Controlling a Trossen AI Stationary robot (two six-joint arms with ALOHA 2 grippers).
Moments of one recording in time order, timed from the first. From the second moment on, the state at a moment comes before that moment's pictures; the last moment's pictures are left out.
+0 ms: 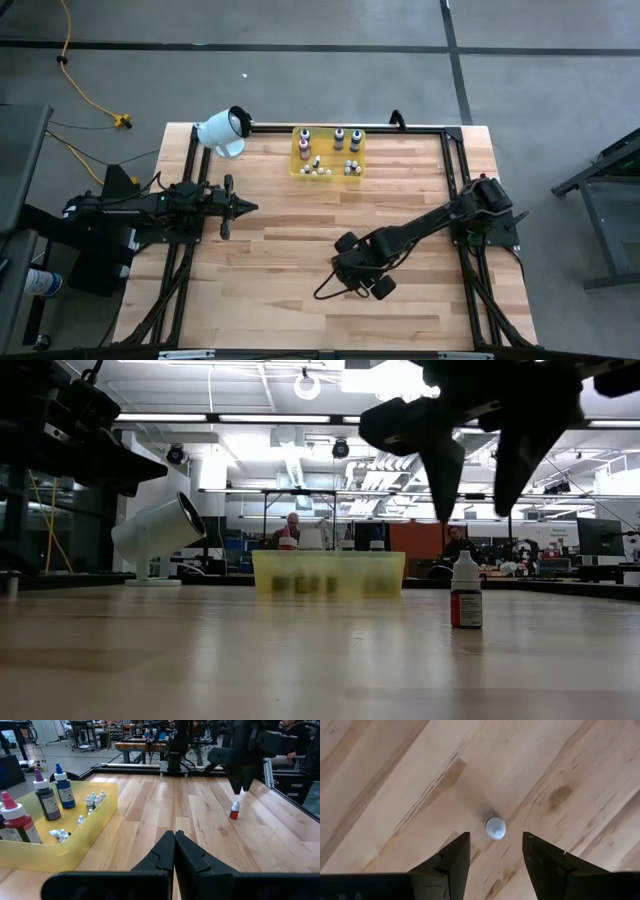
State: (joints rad) left arm 0.06 0.14 0.01 0.01 0.01 0.00; right arm 0.38 1.88 1.44 -0.88 -0.05 -0.28
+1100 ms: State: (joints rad) left arm 0.06 0.14 0.01 0.01 0.01 -0.01; right arm 0.37 1.94 1.39 -0.79 -0.01 -0.09
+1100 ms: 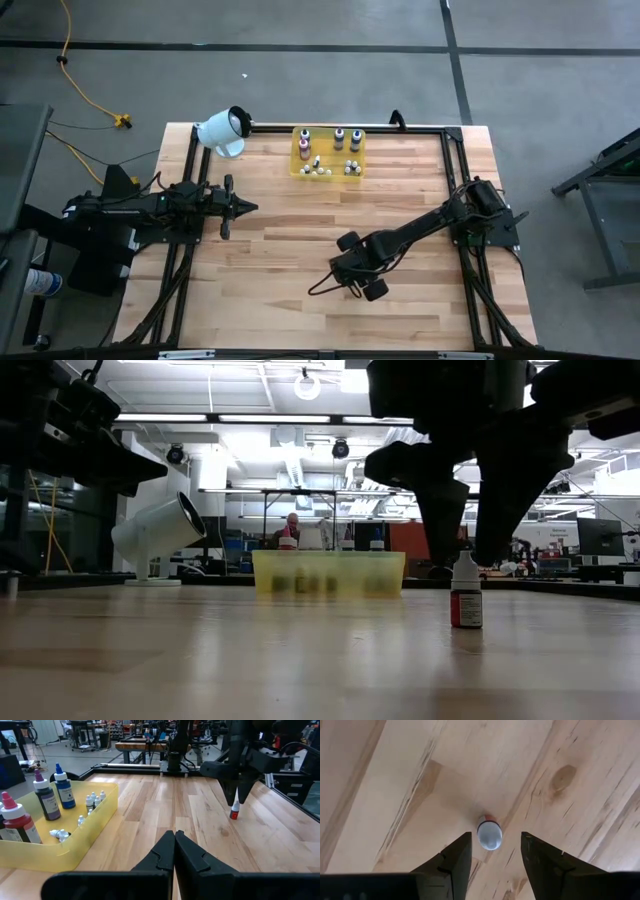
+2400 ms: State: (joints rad) left arm 0.06 0.14 0.01 0.01 0.01 0.00; right arm 0.37 1.98 1.39 -0.77 -0.06 -0.04
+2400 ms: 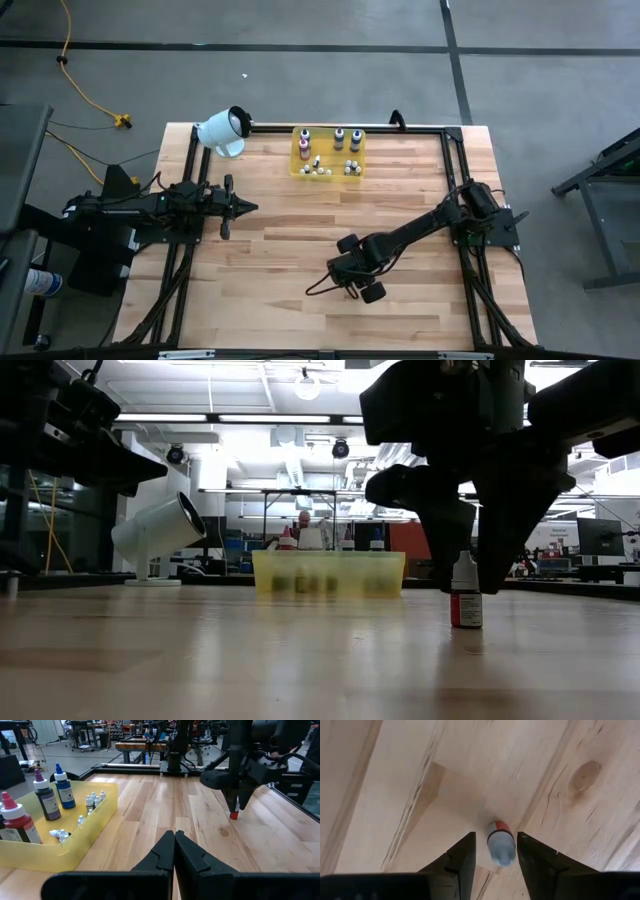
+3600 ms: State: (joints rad) left arm 0.06 0.14 0.01 0.01 0.01 -0.01; right arm 0.33 1.97 1.71 -1.08 -0.08 0.05
